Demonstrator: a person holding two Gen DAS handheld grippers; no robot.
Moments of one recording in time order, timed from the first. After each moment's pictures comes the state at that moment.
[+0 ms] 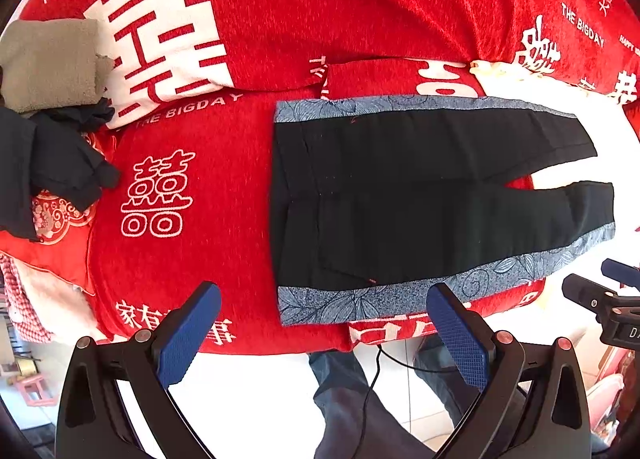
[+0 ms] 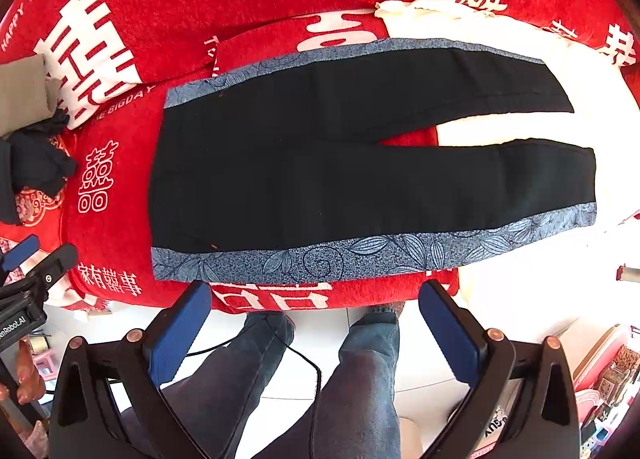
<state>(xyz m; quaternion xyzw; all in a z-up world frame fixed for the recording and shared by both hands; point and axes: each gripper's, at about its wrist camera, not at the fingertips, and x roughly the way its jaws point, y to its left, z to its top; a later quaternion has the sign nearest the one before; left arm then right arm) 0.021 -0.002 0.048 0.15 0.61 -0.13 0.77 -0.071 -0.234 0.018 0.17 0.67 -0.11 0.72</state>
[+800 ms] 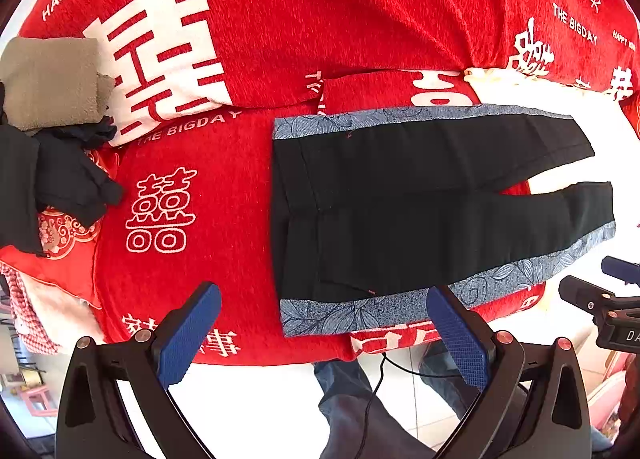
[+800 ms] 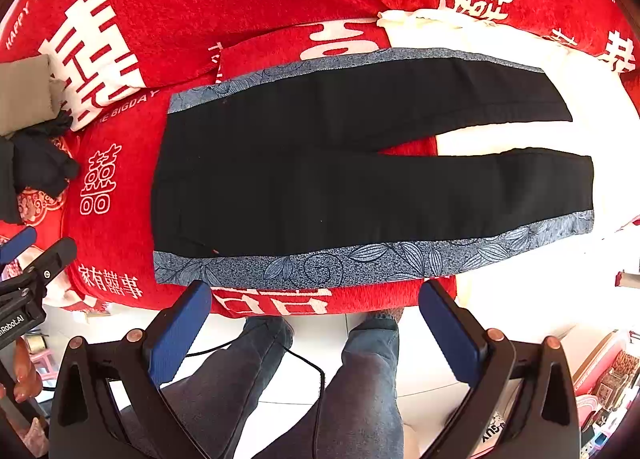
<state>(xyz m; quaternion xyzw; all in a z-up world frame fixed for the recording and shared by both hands) 0.020 -0.009 0.059 0.16 0.60 -0.14 0.78 -0.069 -0.234 0.025 0.17 0.66 -0.11 0.72</state>
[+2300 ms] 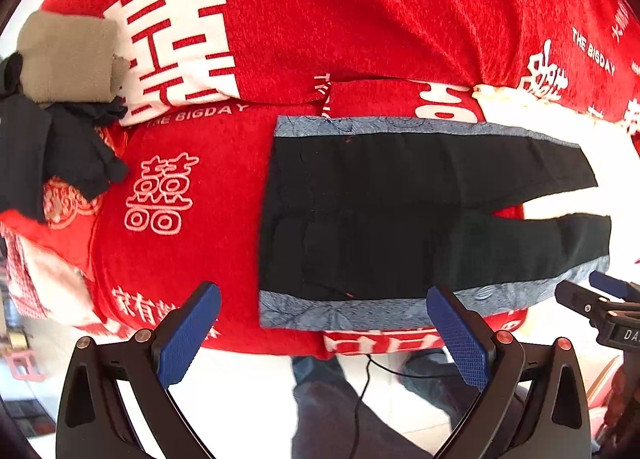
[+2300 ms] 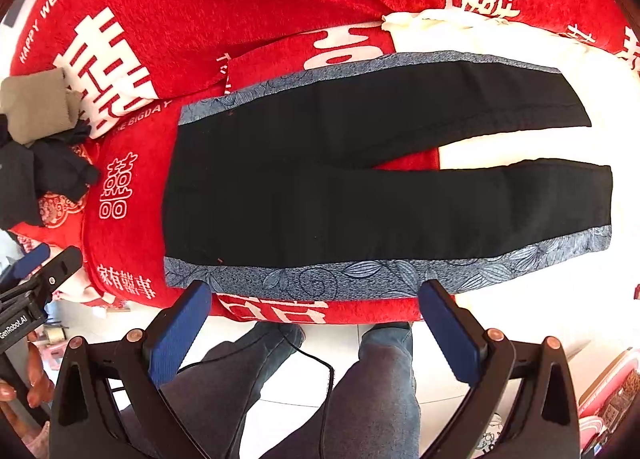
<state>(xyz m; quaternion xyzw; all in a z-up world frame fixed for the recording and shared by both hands) 0.010 -0.031 0.071 0.11 0.60 -0.09 0.78 -0.068 -0.283 0.025 0.20 0.65 -0.06 0.73</state>
